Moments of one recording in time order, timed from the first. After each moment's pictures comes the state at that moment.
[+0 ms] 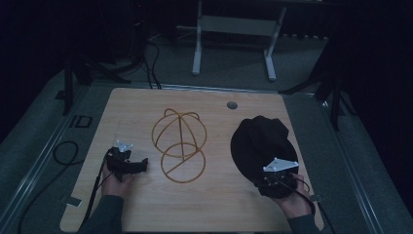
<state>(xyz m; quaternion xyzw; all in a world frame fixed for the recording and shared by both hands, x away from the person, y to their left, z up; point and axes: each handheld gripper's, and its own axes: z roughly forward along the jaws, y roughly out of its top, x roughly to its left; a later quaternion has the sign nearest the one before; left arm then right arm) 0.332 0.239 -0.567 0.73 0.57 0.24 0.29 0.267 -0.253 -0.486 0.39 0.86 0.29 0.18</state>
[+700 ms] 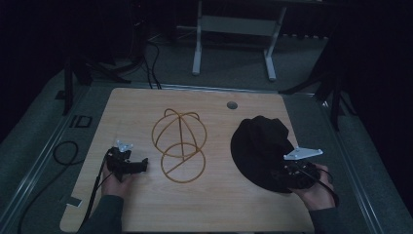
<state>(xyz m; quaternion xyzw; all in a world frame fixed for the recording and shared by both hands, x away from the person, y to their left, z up) 0.332 0.239 -0.567 0.73 0.57 0.23 0.29 0.273 -0.292 -0.437 0.42 0.85 0.26 0.20</state>
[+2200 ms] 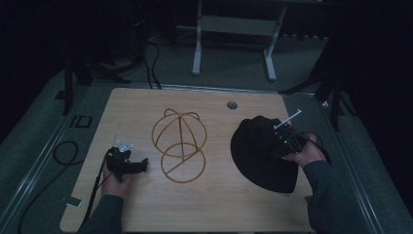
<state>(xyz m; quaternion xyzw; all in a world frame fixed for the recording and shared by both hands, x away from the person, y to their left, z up) 0.332 0.239 -0.567 0.73 0.57 0.23 0.29 0.388 -0.289 -0.439 0.46 0.87 0.13 0.07</state>
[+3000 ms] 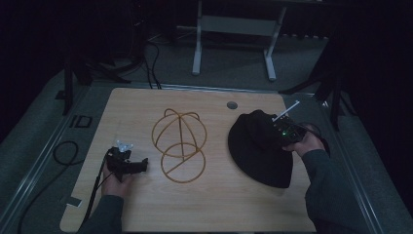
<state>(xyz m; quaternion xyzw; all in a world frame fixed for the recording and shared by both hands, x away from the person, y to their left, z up) 0.332 0.239 -0.567 0.73 0.57 0.23 0.29 0.406 -0.286 -0.422 0.43 0.89 0.14 0.06</state>
